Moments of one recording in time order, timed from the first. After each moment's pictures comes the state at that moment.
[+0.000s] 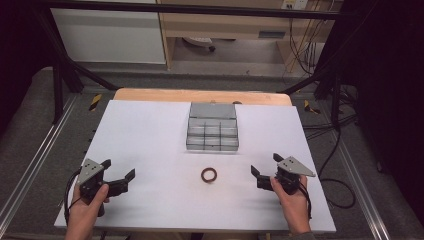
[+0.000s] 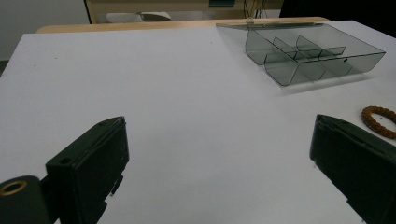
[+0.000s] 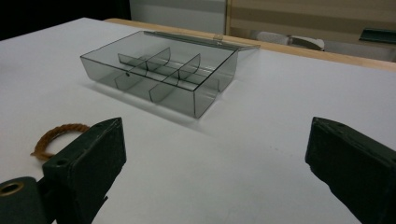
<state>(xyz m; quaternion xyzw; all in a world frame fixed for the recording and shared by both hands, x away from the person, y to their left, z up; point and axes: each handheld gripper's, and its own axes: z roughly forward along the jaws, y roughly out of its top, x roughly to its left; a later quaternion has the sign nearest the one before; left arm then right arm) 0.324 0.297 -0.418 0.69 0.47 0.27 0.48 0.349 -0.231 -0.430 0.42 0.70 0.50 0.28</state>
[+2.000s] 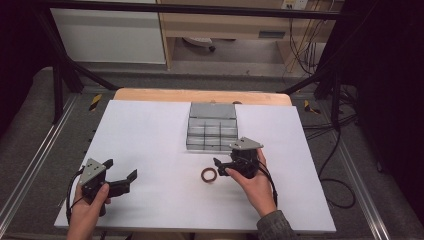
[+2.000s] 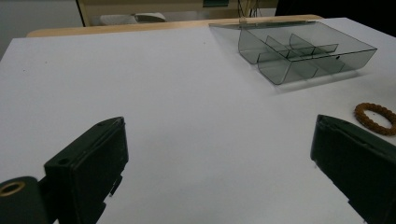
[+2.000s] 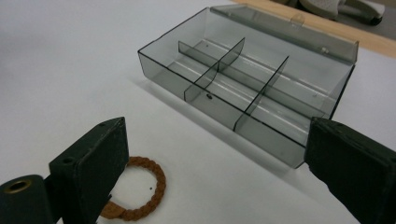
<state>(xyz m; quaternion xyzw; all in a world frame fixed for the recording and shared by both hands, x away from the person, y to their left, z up) 0.324 0.292 -0.418 0.70 0.47 0.27 0.48 0.394 -0.121 -0.399 0.40 0.79 0.41 0.22</state>
